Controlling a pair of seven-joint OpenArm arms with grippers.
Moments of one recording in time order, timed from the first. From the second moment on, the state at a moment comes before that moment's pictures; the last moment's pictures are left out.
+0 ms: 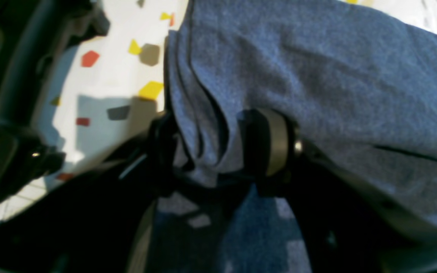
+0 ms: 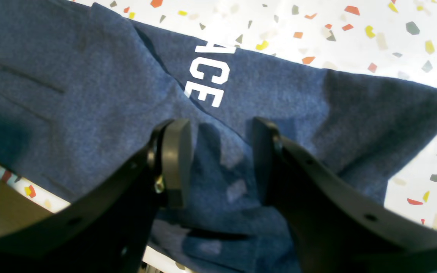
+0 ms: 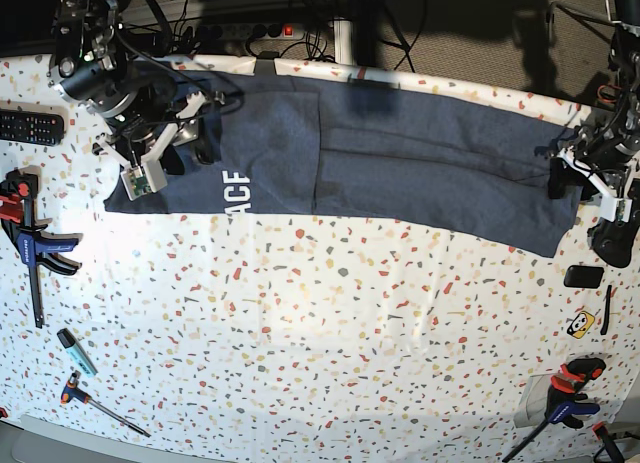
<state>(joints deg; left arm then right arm) 5.7 -27.9 -11.1 69.8 -31.0 -32.4 26.3 -21.8 14.9 11.9 114.7 21.2 26.8 -45.9</state>
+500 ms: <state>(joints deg) 5.5 -28.3 -11.1 69.8 -31.2 -32.6 26.3 -21.7 14.9 11.9 114.7 21.2 26.8 -45.9</state>
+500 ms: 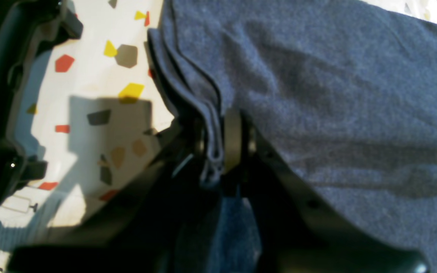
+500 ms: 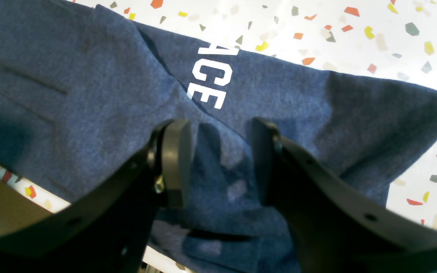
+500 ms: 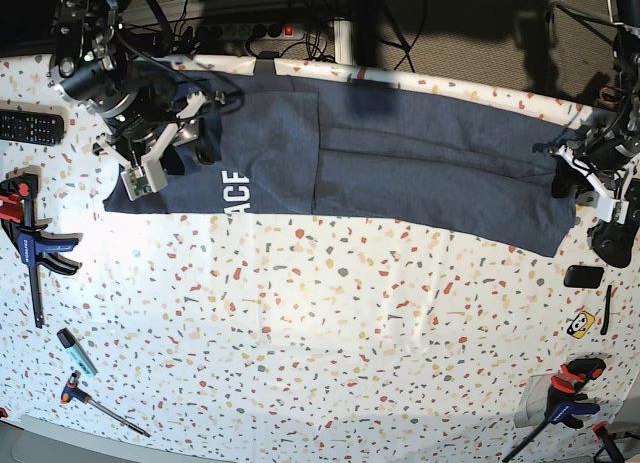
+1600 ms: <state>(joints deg) 25.1 -12.3 -1.5 114.8 -19.5 -16.9 32.8 -21.4 14.9 11.9 114.7 21.0 26.9 -45.7</state>
